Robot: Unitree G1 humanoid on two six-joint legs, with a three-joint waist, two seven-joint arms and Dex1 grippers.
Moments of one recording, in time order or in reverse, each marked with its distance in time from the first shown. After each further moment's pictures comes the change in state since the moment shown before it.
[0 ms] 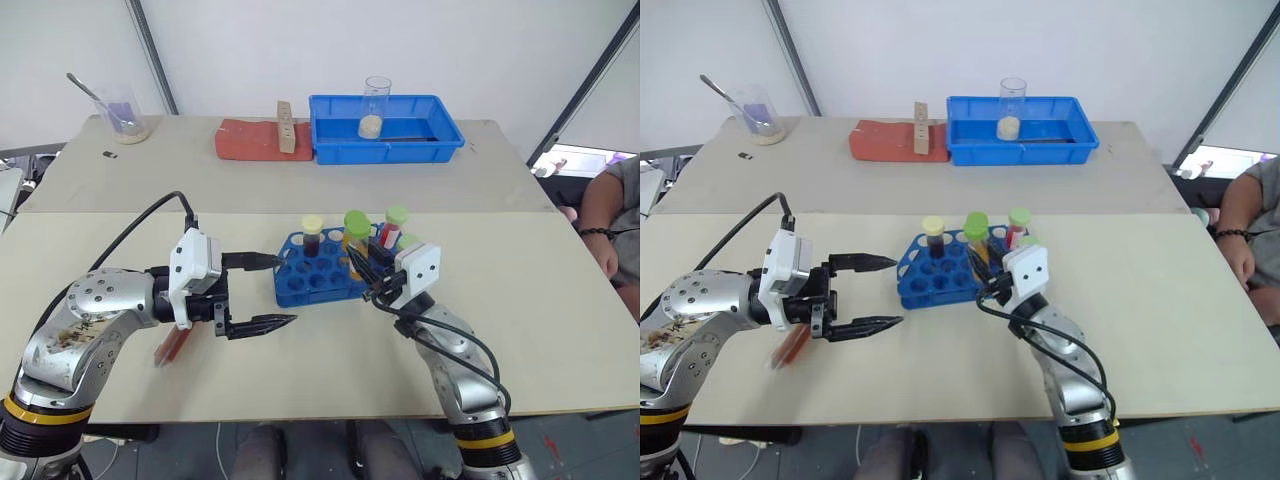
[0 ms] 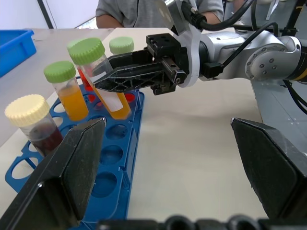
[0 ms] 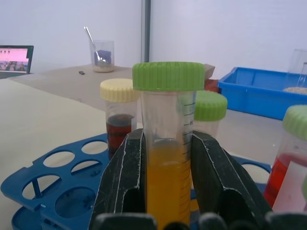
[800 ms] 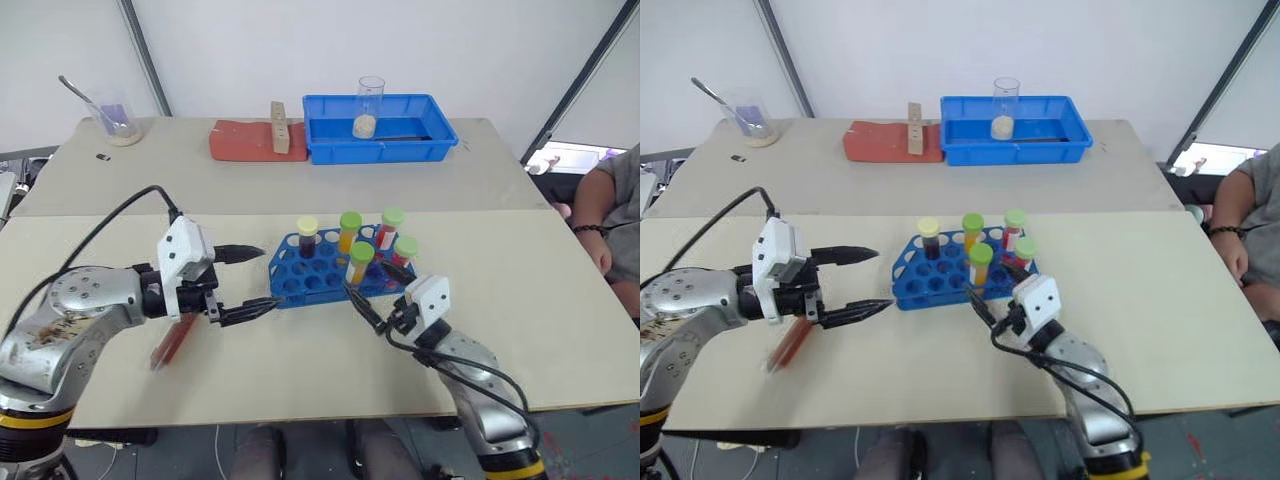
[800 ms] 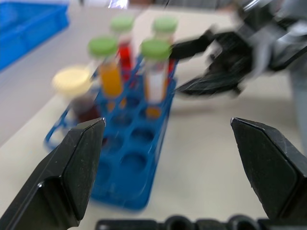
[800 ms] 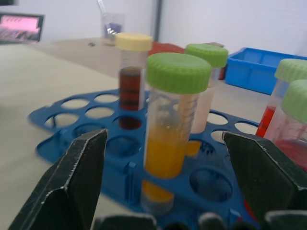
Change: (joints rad) left arm 0.027 0.141 0.082 -0.041 -0.015 0.190 0.151; right arm 0.202 -0.220 -0.006 -0.163 0.043 0.003 0.166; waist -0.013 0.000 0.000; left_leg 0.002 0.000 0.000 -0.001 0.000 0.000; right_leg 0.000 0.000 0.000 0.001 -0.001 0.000
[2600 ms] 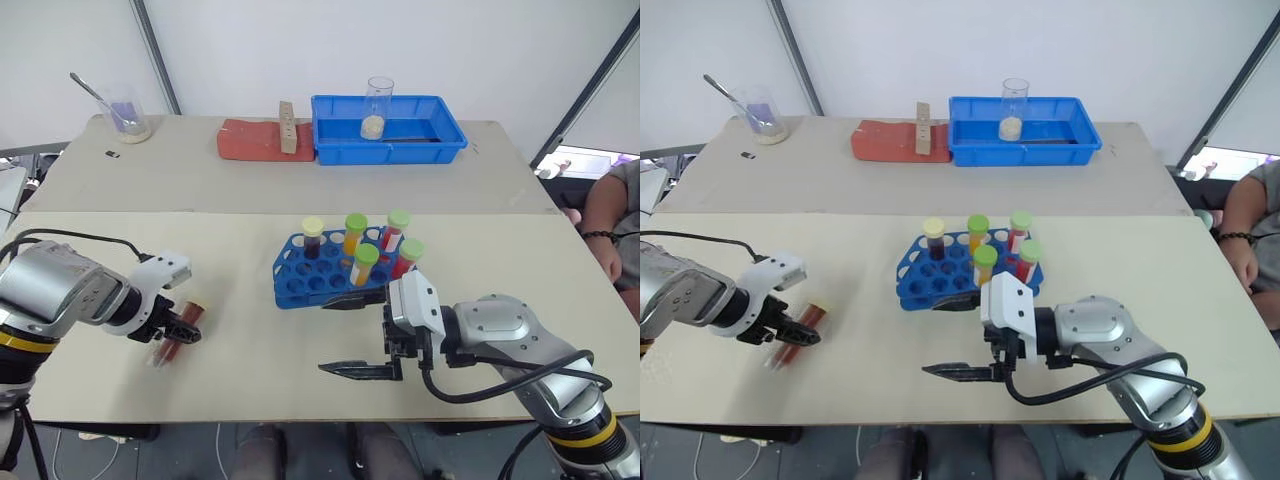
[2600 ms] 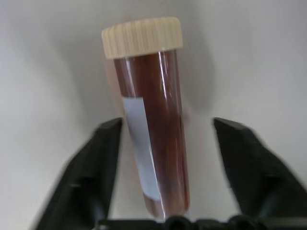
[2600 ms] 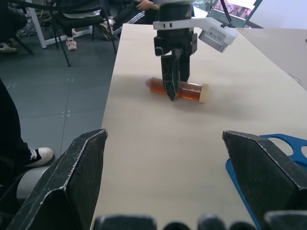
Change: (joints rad) left arm -0.402 0.172 -0.438 0.296 0.006 0.938 0.255; right arm -0.314 -0.301 0.098 -0.285 0.344 0.460 0.427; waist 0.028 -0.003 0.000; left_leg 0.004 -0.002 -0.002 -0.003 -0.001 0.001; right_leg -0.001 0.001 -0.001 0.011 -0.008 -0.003
